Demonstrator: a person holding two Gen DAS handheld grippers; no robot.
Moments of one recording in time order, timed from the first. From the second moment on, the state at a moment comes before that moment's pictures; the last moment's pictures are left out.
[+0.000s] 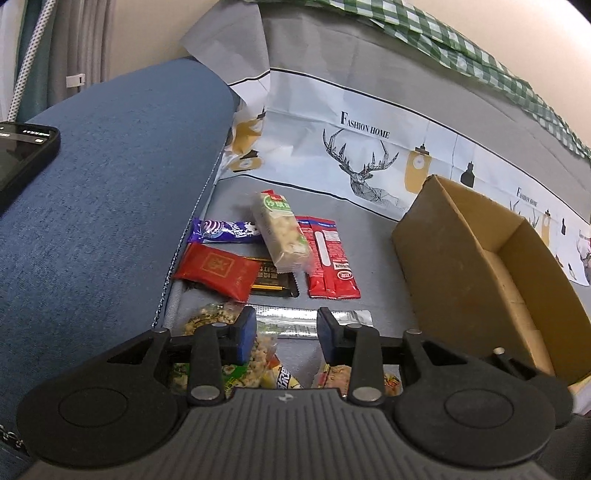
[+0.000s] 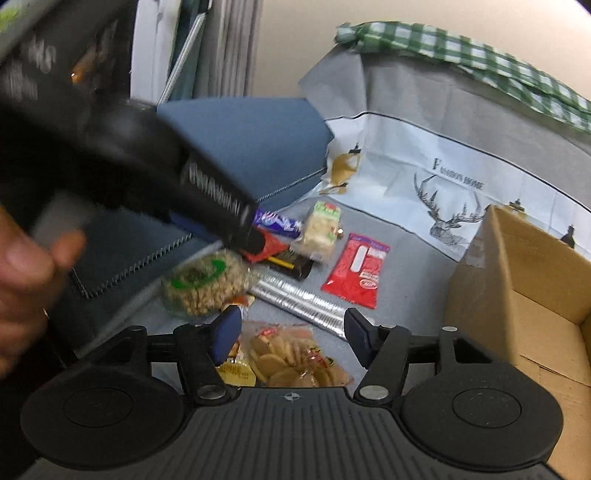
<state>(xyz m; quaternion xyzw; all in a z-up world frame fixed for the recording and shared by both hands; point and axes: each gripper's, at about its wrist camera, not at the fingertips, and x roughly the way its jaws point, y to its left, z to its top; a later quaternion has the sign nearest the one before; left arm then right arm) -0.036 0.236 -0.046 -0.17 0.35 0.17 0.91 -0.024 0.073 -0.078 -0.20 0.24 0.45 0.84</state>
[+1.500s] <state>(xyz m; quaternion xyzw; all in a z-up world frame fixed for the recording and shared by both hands) 0.027 0.233 -0.110 -0.02 0.53 0.27 0.81 -0.039 0.071 -0.117 -0.32 0.28 0.44 0.79</state>
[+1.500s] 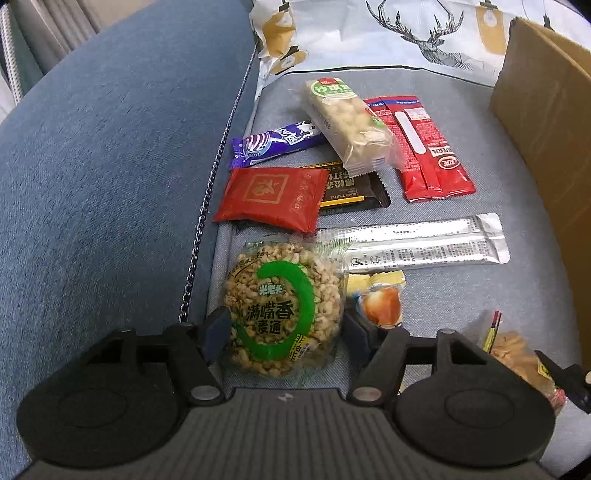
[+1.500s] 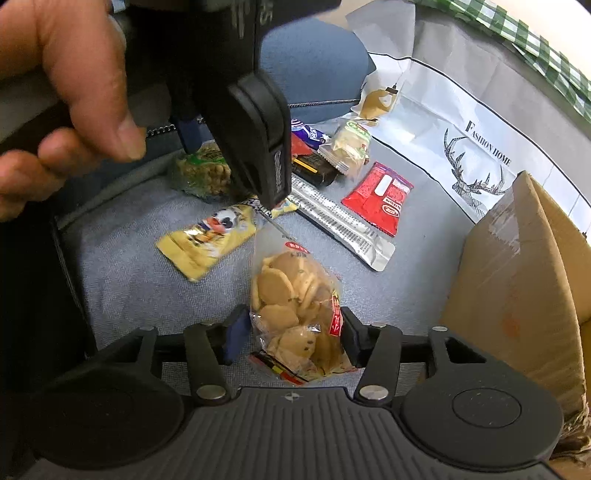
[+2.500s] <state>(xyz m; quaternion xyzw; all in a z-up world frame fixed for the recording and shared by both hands) -0.020 0.264 -0.069 -0.25 0.40 0.11 0.88 -0.037 0.074 -0.113 -0.32 0.27 0.44 0.80</state>
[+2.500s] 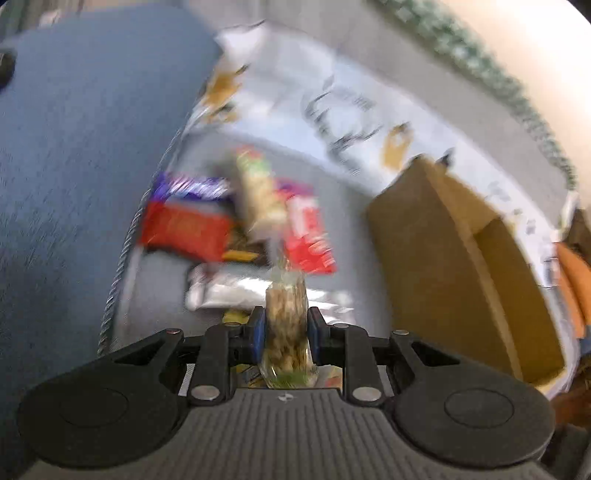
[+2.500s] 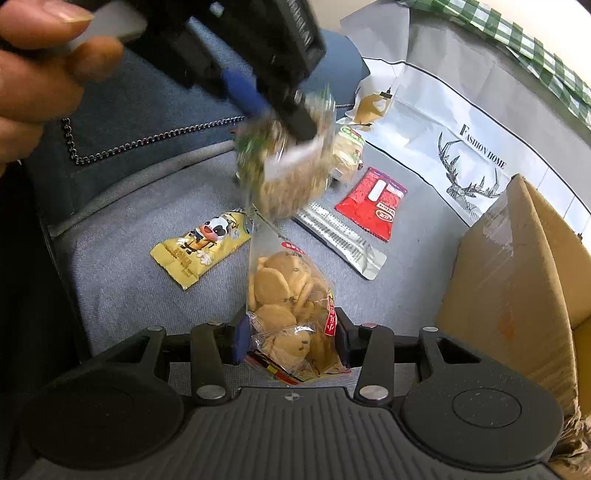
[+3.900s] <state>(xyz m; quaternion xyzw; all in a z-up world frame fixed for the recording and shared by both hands) 0.015 0.225 -0.085 -0.12 0.44 0.15 0.88 -0.021 0.057 -0.105 -0.25 0.30 0.41 0.82</state>
